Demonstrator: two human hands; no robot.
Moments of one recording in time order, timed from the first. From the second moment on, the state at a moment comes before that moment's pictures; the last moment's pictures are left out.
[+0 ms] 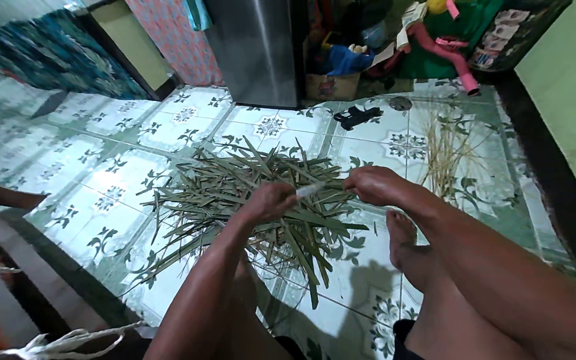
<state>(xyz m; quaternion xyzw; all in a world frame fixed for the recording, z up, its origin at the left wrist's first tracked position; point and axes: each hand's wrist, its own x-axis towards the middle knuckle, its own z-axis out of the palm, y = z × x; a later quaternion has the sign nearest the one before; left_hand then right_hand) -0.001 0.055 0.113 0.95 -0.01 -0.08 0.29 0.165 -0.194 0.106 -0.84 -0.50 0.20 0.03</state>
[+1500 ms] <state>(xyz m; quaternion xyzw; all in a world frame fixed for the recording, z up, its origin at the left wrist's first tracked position) -0.031 0.018 0.127 0.74 0.03 0.01 0.67 0.101 -0.185 0.122 -0.64 -0.44 0.31 0.55</state>
